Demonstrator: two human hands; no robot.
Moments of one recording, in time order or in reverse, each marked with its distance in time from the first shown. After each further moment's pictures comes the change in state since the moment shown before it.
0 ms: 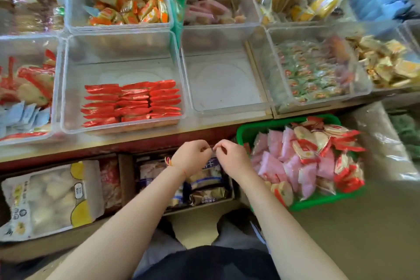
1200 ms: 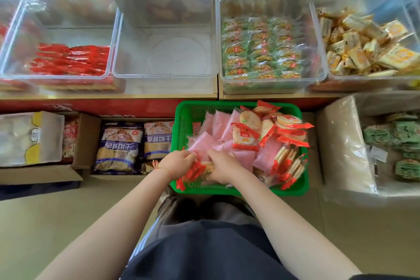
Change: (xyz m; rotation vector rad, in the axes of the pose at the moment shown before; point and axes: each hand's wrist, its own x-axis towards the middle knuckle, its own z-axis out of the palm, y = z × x) left_hand -0.001 0.157 0.211 0.097 -0.119 -0.384; right_hand -0.021 0.232 -0.139 -0.483 -0.518 -0.325
